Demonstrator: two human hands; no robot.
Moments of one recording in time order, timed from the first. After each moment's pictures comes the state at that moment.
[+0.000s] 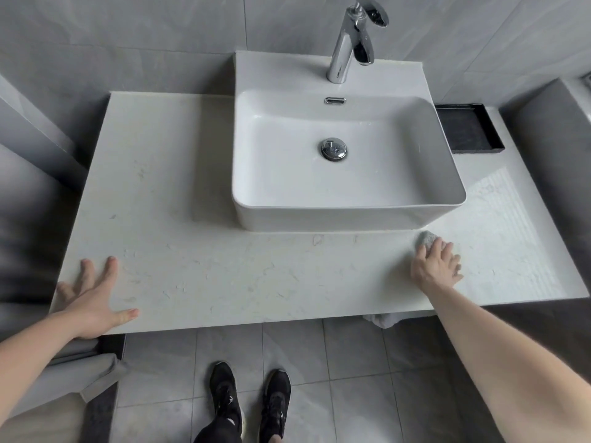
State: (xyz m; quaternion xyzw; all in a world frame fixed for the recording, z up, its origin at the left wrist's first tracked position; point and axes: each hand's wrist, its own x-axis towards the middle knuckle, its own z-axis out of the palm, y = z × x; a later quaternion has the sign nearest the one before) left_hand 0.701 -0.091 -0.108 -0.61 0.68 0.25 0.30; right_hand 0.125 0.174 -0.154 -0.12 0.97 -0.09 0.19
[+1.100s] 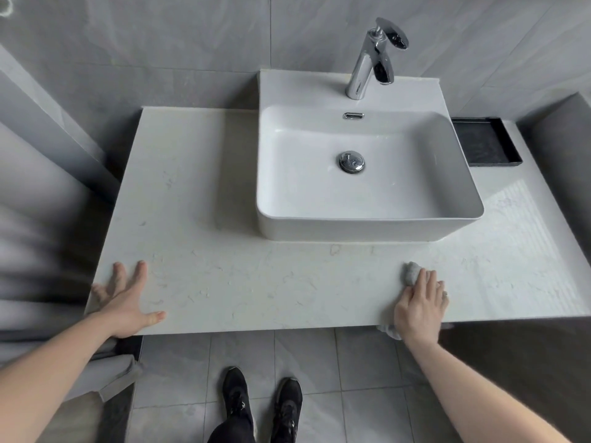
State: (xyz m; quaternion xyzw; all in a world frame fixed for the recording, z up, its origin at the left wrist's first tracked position) left_hand 0.703 -0.094 -0.102 -0.61 0.67 0.28 0.32; right_hand 0.222 0.200 -0.174 -0.24 0.96 -0.11 0.12
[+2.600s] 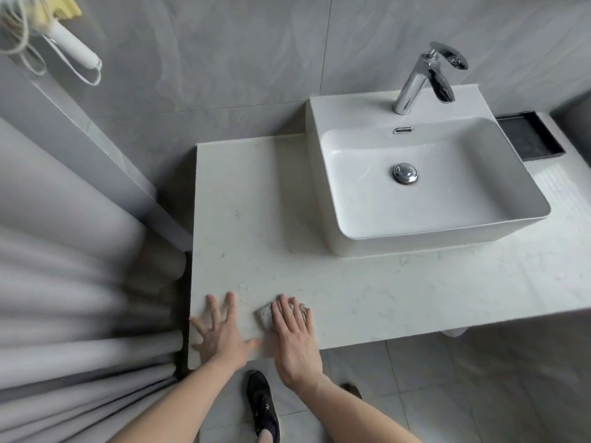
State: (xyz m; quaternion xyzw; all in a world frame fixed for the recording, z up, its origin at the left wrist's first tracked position) left_hand 0.722 -0.094 -0.122 -0.61 0.72 0.25 0.23; right_hand 0.599 0.022 -0.153 -0.55 0.79 -0.11 0.25
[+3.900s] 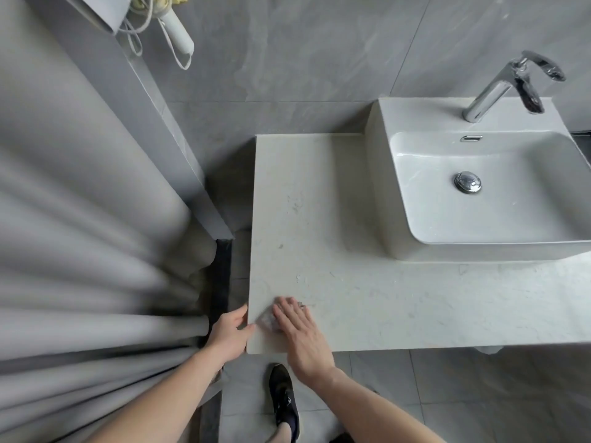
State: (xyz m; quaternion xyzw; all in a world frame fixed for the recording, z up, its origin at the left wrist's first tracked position) left_hand 0.868 -0.155 -0.201 -0.59 0.51 0.63 0.01; right_hand 0.677 -0.028 -0.161 -0.64 0.71 -0.14 0.26
